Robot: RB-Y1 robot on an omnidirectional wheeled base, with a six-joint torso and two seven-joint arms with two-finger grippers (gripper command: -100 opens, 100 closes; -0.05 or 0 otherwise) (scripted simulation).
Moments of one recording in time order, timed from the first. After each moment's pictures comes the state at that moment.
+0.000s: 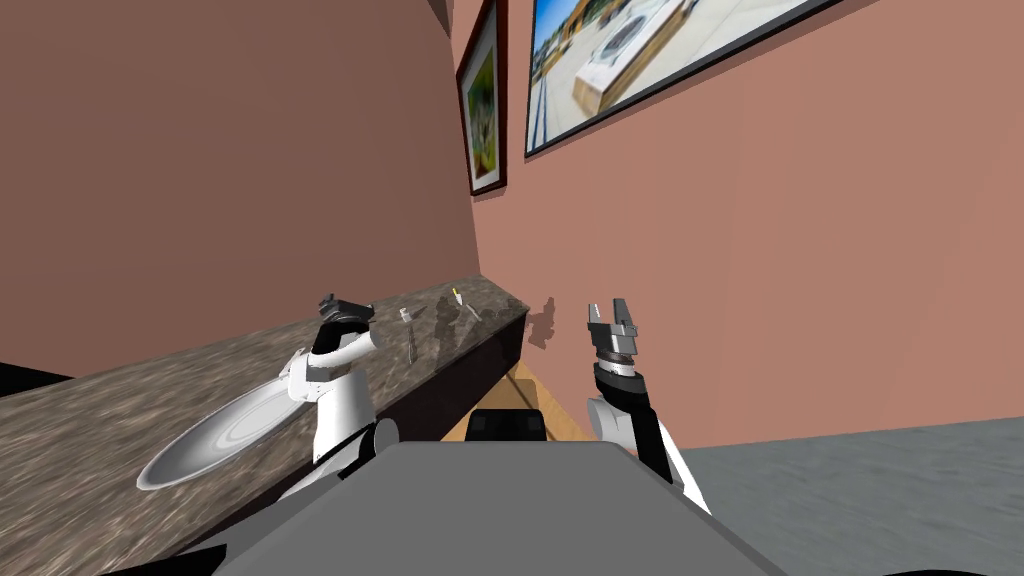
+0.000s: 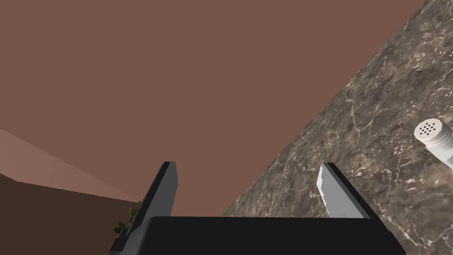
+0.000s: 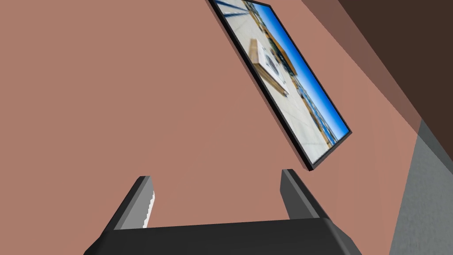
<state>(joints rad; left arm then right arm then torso) -0.24 0.21 0.83 -1.67 -0.09 0.30 0.61 0.54 -0.04 0.00 -2.31 0.04 -0.53 -0.07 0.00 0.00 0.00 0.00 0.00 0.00</state>
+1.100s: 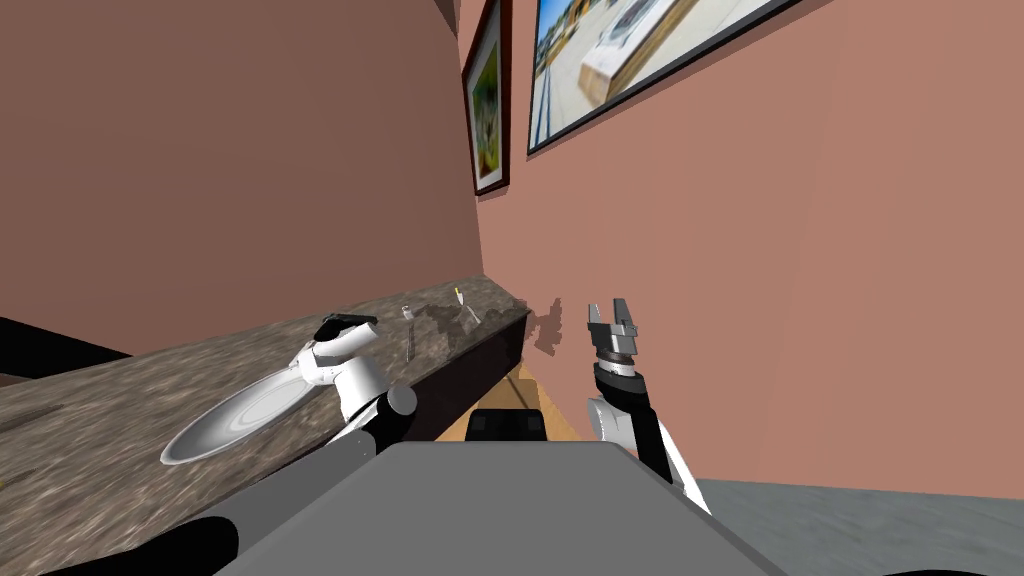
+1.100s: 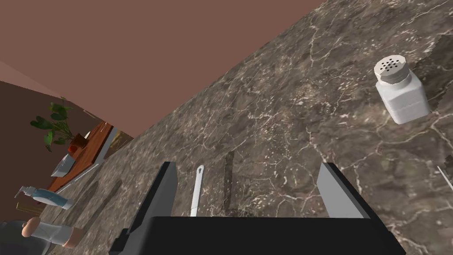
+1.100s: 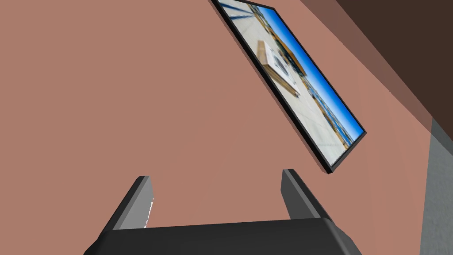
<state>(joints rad) -0.46 0.18 1.05 -1.51 -0.20 0.55 0.76 0.54 -0.04 0.00 -2.31 0.04 -0.53 -0.07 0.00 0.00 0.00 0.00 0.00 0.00</state>
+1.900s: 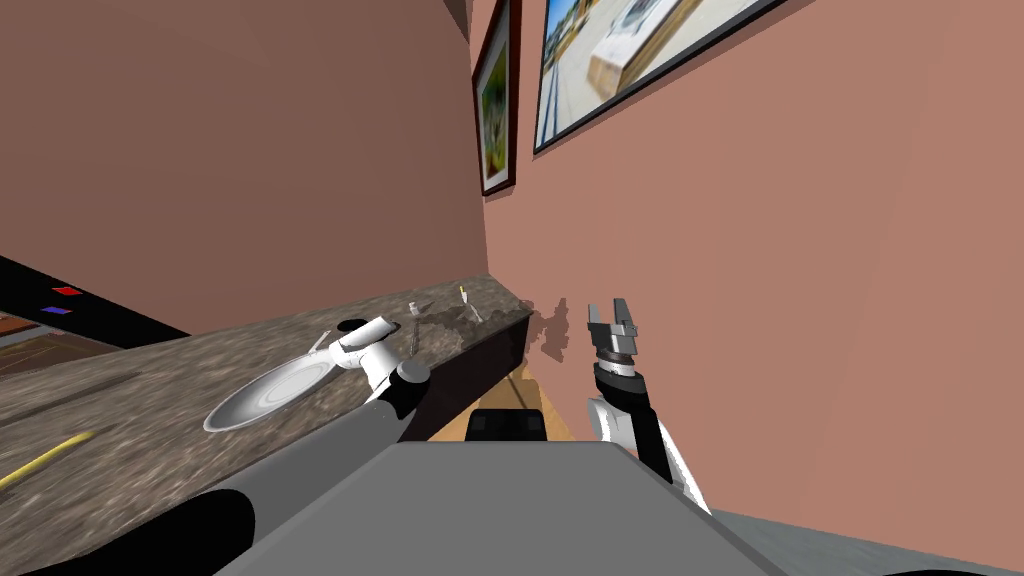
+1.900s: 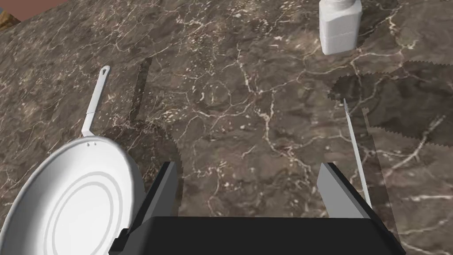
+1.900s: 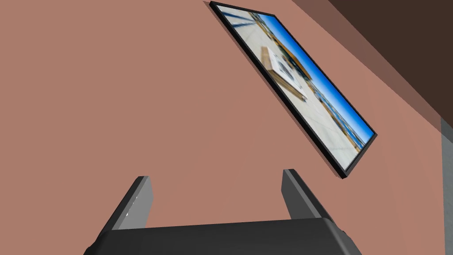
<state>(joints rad) -0.67 0.14 1.25 -1.35 -0.33 0.76 0.90 0.54 -0.04 0.00 -2.31 0.04 -0.53 -0.07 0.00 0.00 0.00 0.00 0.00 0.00</state>
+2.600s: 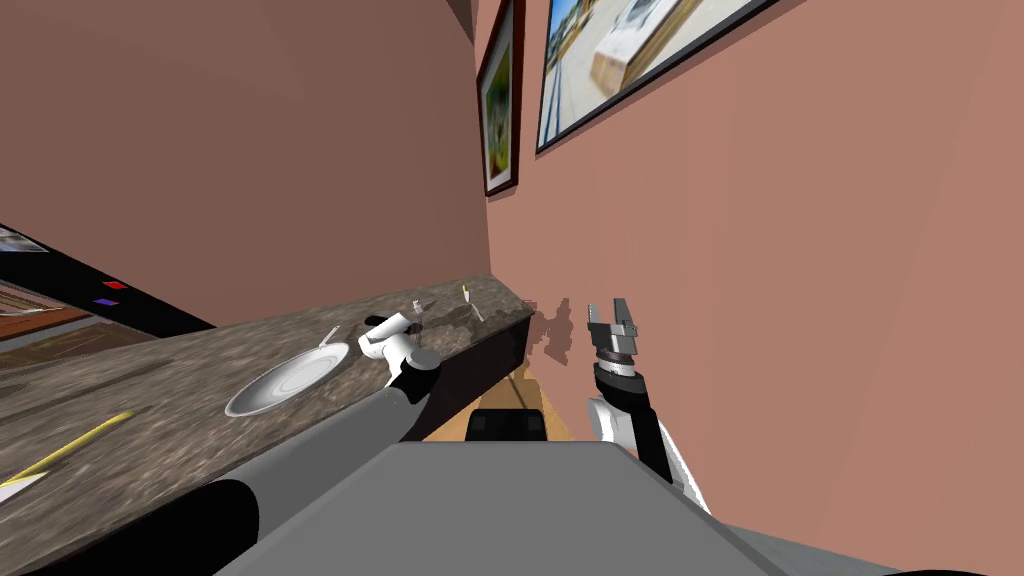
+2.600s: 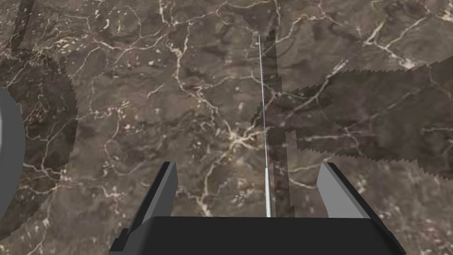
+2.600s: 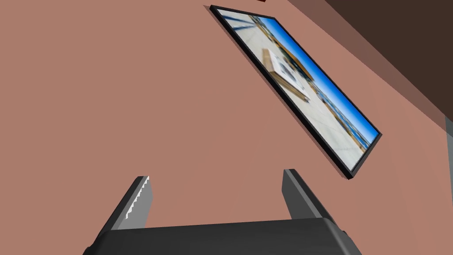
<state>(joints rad) -0.79 0.07 1.35 -1.26 -0.42 0.88 0.99 0.54 -0.04 0.00 -2.31 0.04 -0.53 -0.07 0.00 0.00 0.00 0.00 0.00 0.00</state>
